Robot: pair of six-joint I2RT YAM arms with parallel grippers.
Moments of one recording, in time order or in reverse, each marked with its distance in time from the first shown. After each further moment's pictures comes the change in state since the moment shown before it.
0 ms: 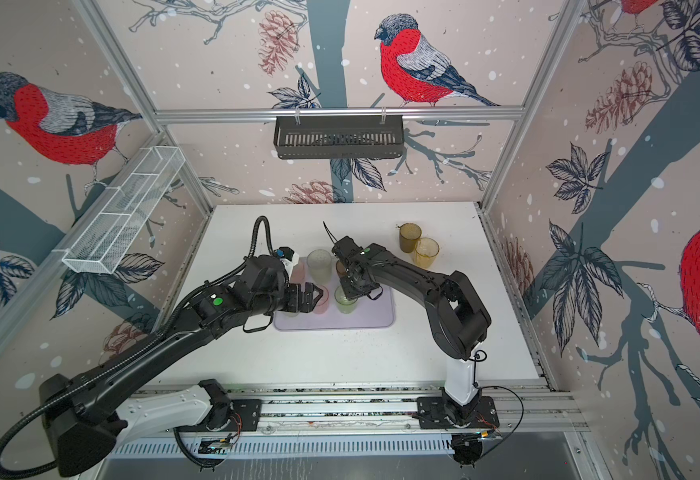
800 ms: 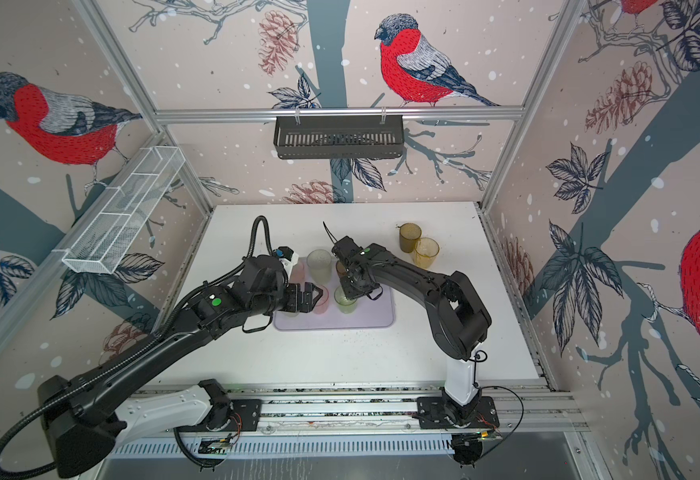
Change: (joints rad) left arm 0.000 -0.008 0.001 0.000 0.000 0.000; right arm 0.005 -0.005 0.000 -0.003 0.003 0.000
